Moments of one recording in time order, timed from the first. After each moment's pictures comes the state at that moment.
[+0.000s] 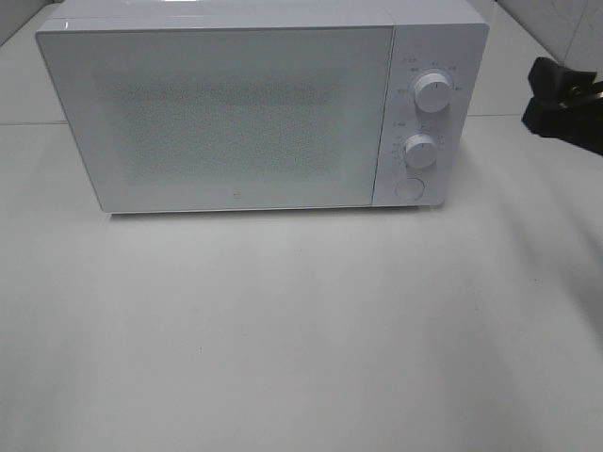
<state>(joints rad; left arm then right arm) -0.03 0.00 -0.52 -0.03 1.07 0.01 0.16 1.45 -0.34 0.07 -1.09 -0.01</state>
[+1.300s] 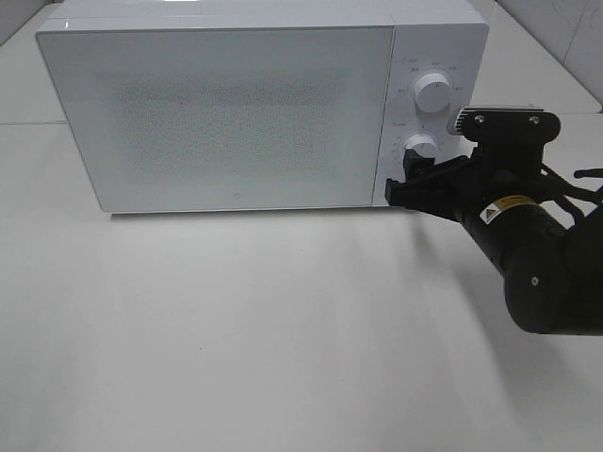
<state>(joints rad) -0.03 0.00 -0.52 -0.03 1.07 0.01 0.50 1.93 -0.53 0.43 -1.21 -0.10</state>
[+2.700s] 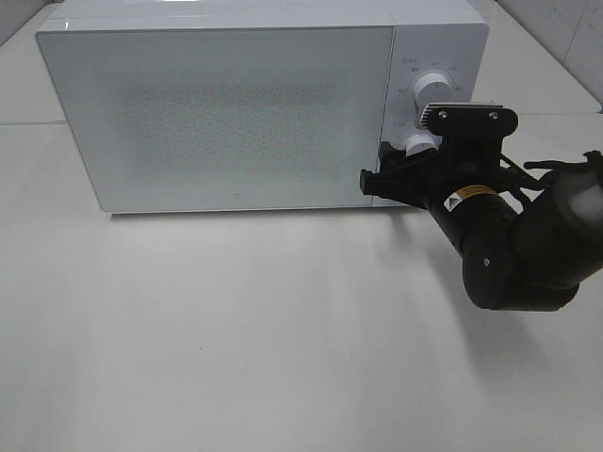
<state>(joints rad) -0.03 0.00 -0.52 -0.03 1.07 0.01 0.50 2.05 -0.67 0.42 -1.21 -0.10</state>
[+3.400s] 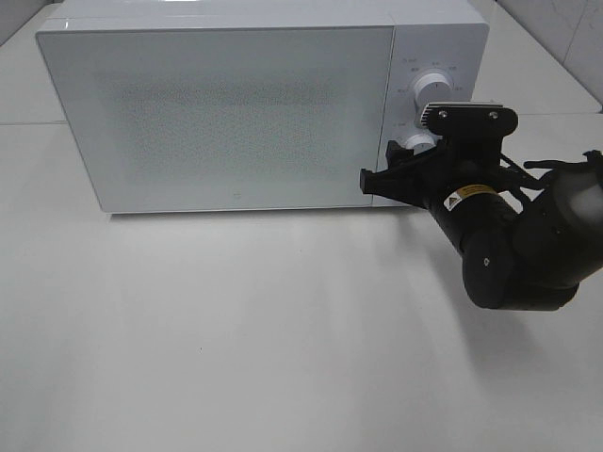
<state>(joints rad) -0.03 0.00 -0.52 -0.03 1.07 0.01 0.50 2.05 -0.67 0.42 -1.21 -0.10</state>
